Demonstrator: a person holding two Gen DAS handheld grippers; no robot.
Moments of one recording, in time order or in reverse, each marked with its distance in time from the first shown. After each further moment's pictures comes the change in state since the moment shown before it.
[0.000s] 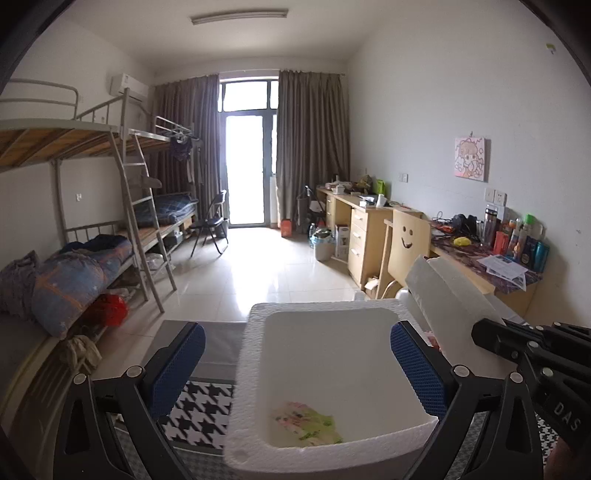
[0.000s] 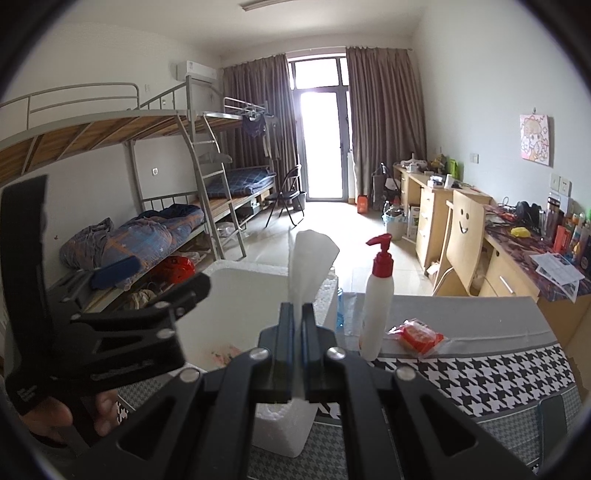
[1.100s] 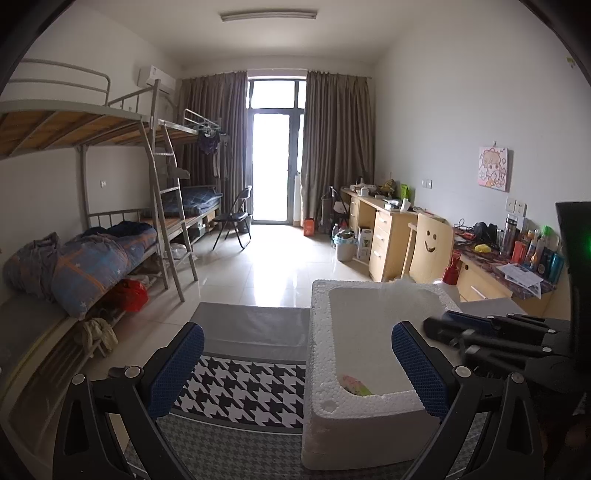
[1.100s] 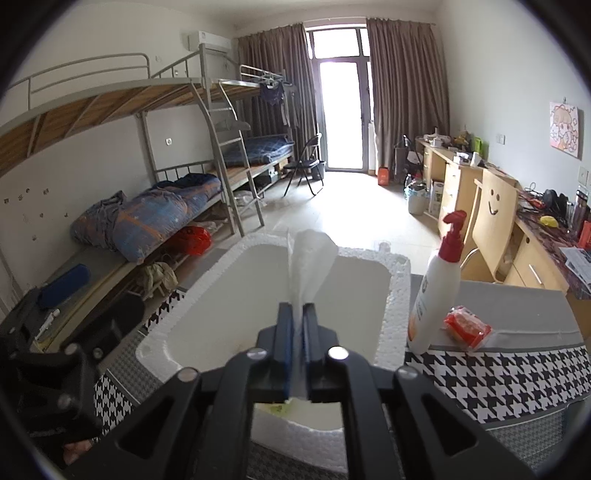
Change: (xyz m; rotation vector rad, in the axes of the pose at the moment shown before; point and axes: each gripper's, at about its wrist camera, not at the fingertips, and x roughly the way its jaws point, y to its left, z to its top) left arm -0.020 0.050 -0.023 -0.061 -0.001 0.067; right arm 0.055 0.040 0.003 -0.022 0.139 0.066
